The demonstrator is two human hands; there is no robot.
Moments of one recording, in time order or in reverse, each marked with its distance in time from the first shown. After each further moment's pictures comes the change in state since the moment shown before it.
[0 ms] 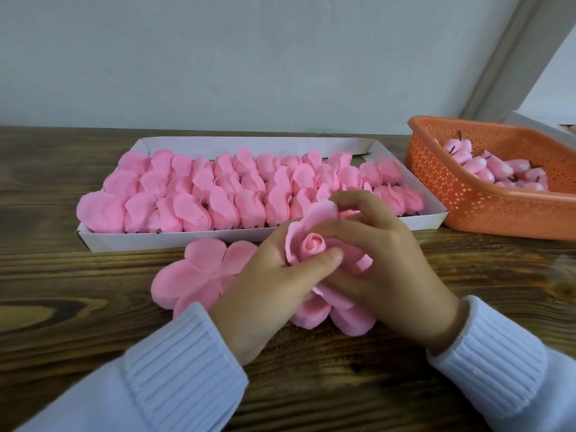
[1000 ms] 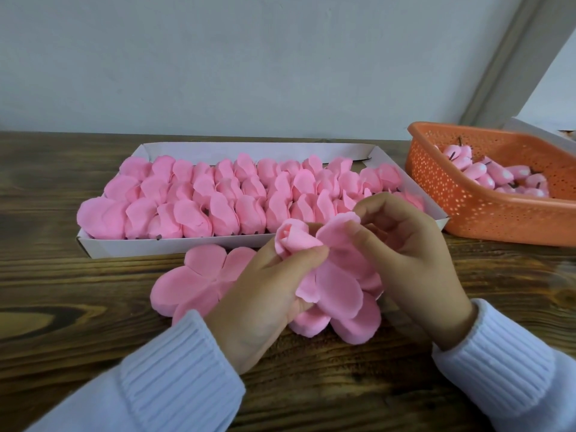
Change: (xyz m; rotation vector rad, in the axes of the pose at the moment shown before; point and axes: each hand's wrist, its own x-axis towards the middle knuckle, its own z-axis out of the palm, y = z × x) left_hand 0.004 -0.002 -0.001 -0.266 -0.064 -0.074; right_hand 0.005 0.008 -0.003 0.591 0.220 0.237
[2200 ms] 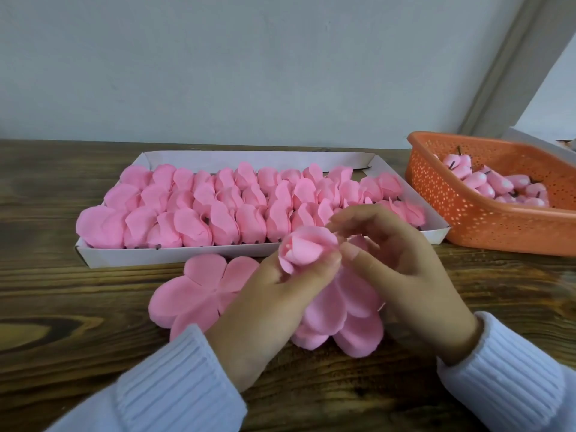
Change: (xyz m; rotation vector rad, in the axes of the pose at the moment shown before) left_hand 0.004 -0.014 -0.009 0.204 0.011 0.097; right_hand -0.002 0.001 0.001 0.073 -0.130 -0.001
